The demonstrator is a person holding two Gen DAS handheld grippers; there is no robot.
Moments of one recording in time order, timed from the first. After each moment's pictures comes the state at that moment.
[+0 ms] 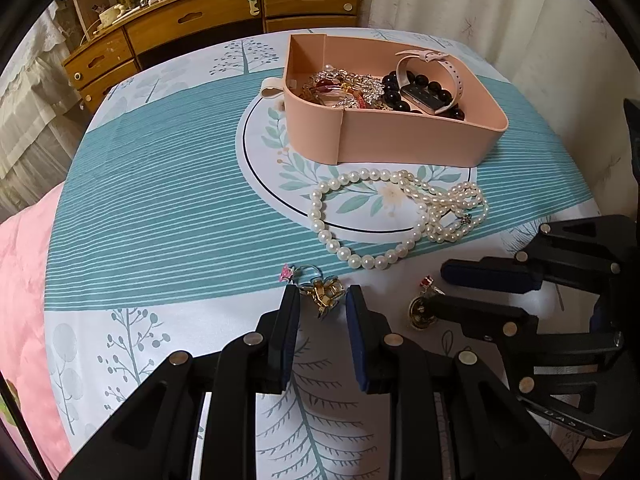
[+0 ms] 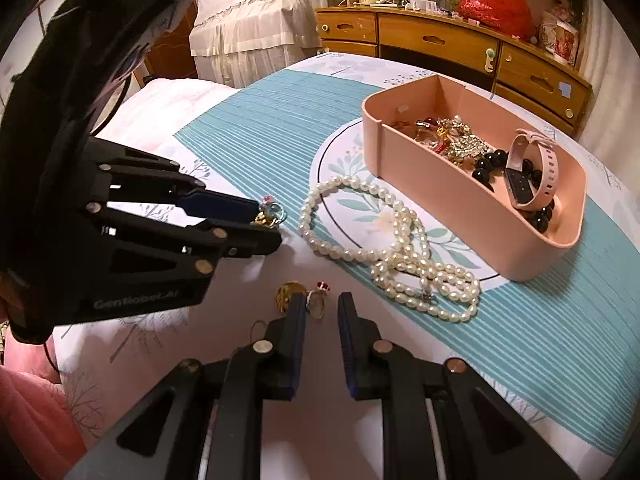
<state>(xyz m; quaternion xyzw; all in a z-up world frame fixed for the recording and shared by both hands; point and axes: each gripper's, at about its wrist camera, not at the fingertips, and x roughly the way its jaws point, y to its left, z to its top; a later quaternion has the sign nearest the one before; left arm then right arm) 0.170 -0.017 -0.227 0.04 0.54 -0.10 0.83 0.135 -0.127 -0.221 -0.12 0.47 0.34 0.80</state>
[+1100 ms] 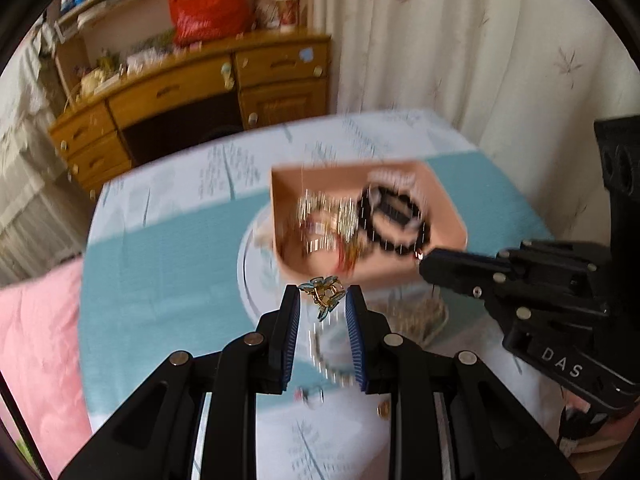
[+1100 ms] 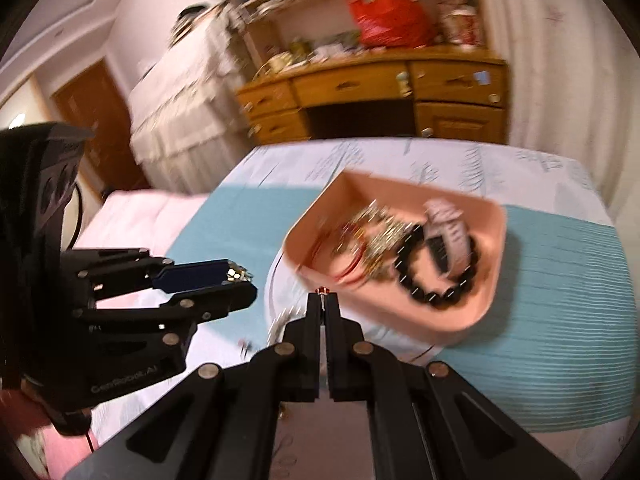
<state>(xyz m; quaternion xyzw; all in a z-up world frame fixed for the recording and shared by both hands) 0.216 -0.027 -0.143 0.07 0.44 -0.16 0.88 0.186 -0.165 -0.154 0.06 0.42 0.23 0.88</state>
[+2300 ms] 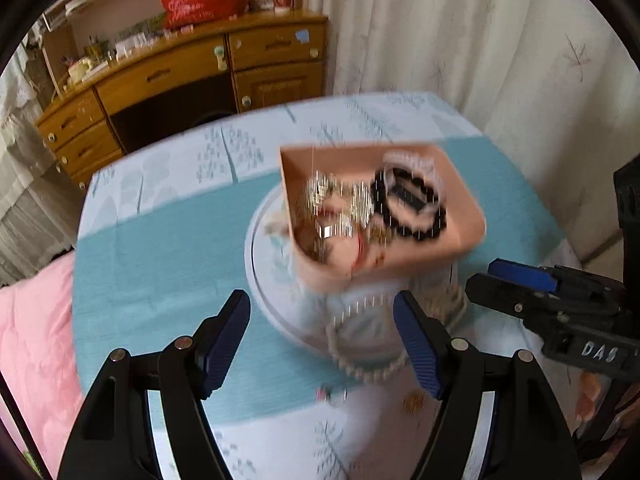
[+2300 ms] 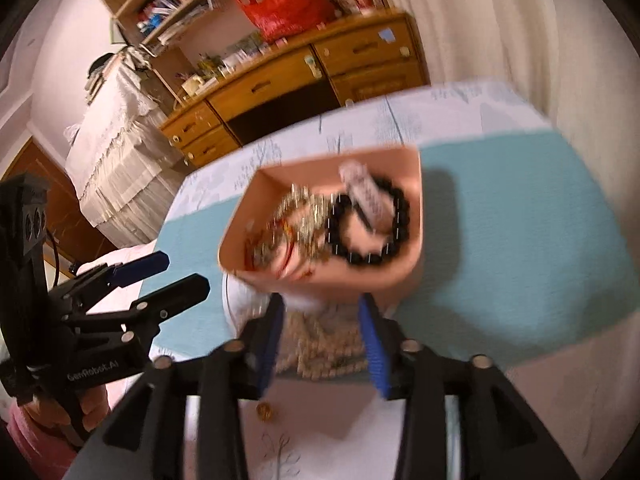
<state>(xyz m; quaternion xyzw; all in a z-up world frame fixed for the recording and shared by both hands) 0.226 -0.006 -0.169 0.06 0.49 -0.17 0.85 0.174 -0.197 -0.185 0.18 0.49 0.11 0.85</state>
